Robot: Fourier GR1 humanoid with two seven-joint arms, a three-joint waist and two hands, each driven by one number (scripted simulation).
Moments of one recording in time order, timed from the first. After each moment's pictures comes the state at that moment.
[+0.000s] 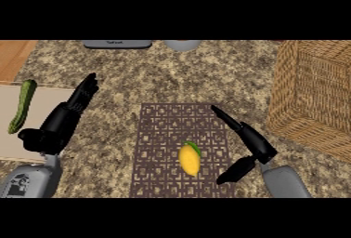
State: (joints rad) left arm -0.18 0.27 -0.04 -1.54 0.02 -0.12 -0.02; right arm -0.20 -0.15 0.22 -1.28 0.24 0.30 -0.23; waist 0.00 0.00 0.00
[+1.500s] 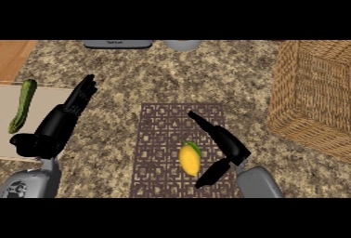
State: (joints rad) left arm -0.15 0.19 0.05 -1.62 -0.05 -0.22 0.03; right arm -0.23 -0.01 0.26 -1.22 0.43 0.25 -0.15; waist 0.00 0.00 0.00
